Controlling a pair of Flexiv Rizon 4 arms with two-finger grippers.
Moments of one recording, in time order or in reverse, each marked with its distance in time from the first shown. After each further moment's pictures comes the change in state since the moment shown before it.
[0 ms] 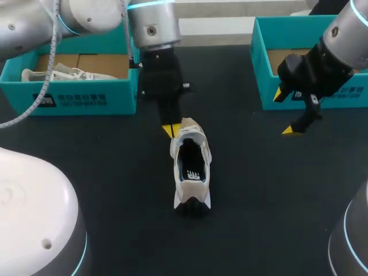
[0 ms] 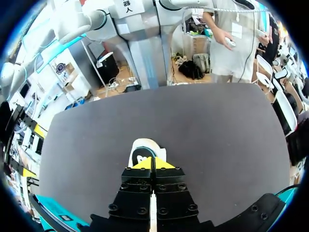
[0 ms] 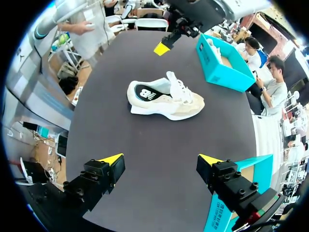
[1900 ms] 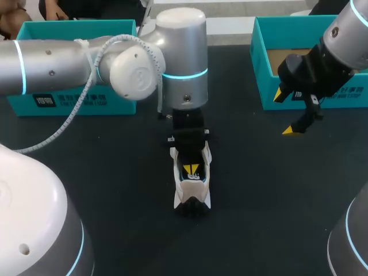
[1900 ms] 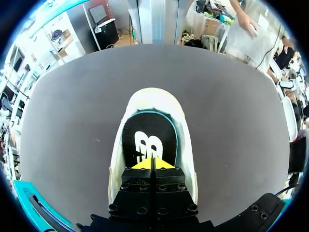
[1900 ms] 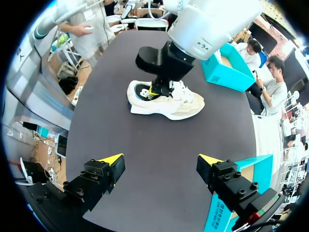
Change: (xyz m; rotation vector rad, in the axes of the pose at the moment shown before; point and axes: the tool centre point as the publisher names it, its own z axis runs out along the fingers) left arm -0.013 0.075 0.118 -0.244 0.082 -0.131; right arm 0.000 0.000 0.000 0.000 -0.001 0.001
